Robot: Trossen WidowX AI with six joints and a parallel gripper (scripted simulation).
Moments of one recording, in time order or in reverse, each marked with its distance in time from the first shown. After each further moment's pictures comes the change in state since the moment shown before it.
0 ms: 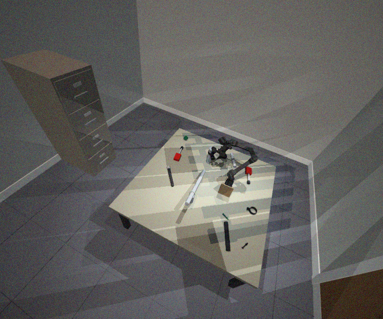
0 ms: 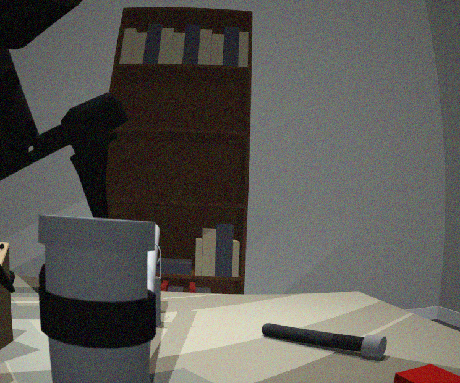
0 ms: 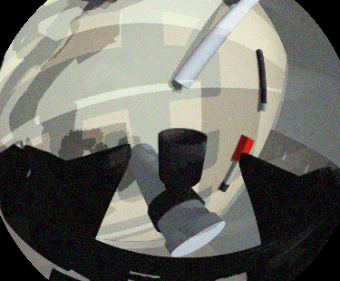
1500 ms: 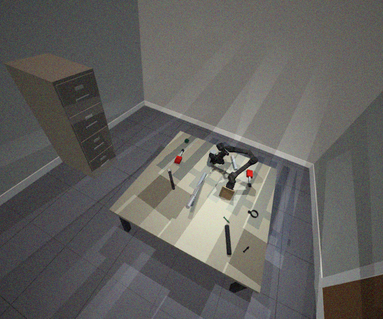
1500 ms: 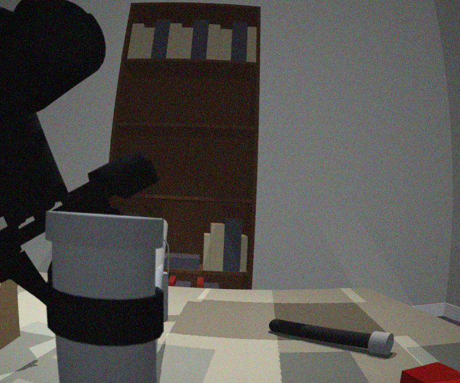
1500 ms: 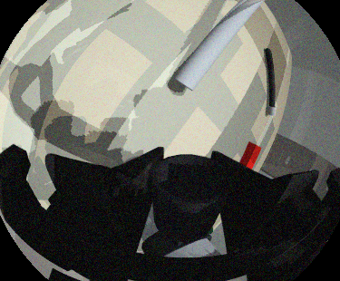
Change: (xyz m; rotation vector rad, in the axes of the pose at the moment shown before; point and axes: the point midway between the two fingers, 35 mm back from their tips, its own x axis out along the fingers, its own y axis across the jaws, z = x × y) arm 0.050 0.003 0.002 -0.005 -0.001 0.005
